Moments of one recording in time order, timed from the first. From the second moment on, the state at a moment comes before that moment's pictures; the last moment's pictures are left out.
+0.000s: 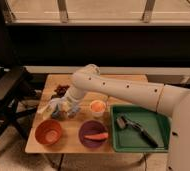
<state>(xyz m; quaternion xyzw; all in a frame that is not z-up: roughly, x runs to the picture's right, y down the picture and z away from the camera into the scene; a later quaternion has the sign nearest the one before) -0.128 0.092 0.751 -0.36 -0.11 0.35 0.86</state>
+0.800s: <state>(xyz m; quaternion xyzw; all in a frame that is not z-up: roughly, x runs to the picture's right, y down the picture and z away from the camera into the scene) -0.228 0.155 0.737 -0.42 -0.16 0.25 0.86</state>
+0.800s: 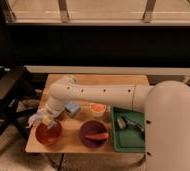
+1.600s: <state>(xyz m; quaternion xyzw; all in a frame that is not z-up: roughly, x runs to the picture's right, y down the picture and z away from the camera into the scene) -0.234 0.201 0.747 -0.46 -0.18 0.27 0.83</state>
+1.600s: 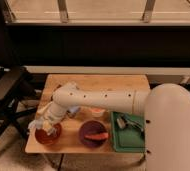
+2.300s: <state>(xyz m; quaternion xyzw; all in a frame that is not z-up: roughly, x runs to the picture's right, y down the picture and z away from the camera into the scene) -0.207 0.206 0.741 -0.45 -0.13 0.31 0.83</state>
